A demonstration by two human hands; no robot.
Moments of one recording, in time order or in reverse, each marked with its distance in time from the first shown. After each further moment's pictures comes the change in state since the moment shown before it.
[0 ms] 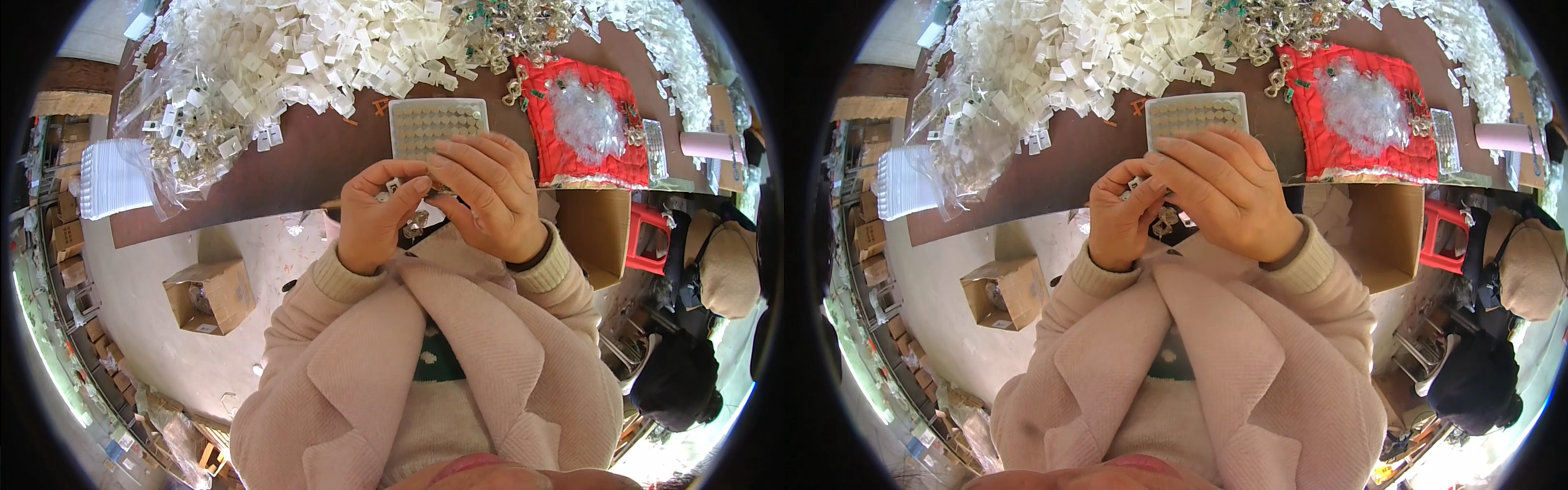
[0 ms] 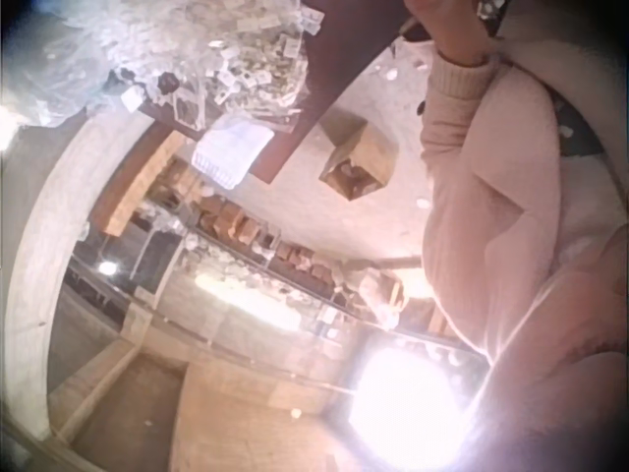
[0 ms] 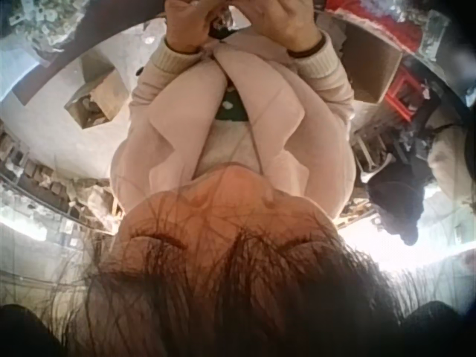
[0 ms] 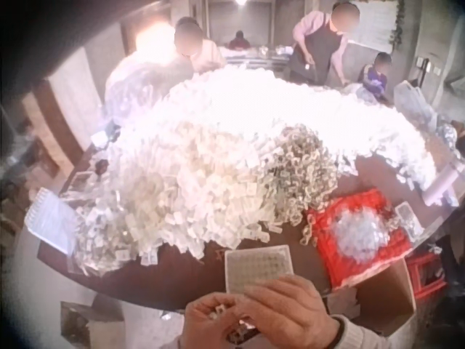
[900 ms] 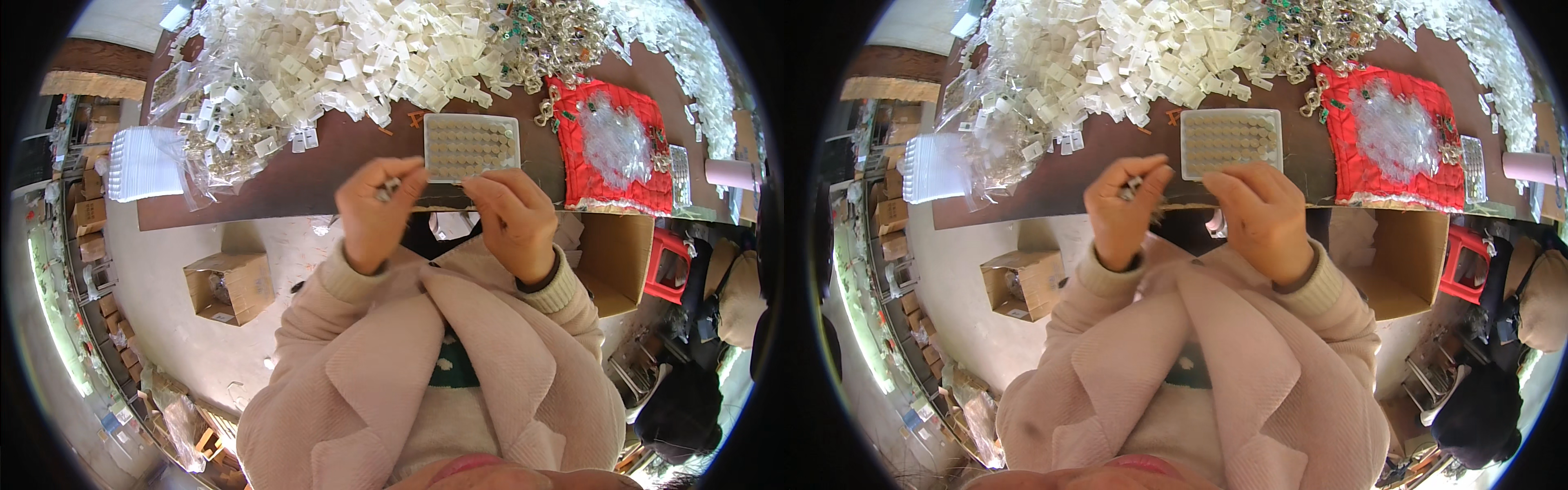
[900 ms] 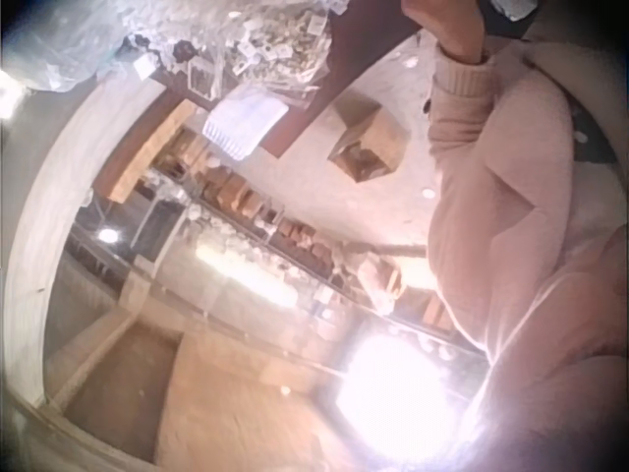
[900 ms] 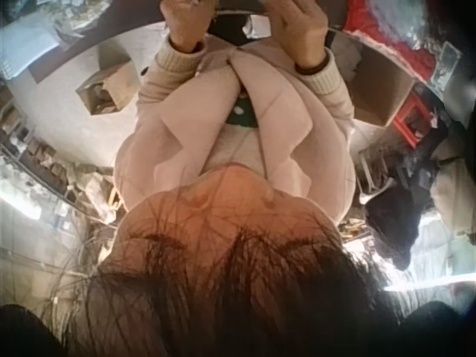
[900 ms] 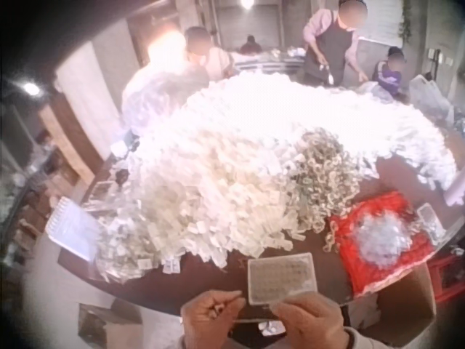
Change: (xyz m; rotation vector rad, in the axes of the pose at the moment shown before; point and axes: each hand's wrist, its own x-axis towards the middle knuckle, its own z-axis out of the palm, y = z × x) left_hand 0.007 0.020 -0.011 0.805 0.282 0.449; right_hand -0.012 -0.009 0.011 0.179 0.000 0.364
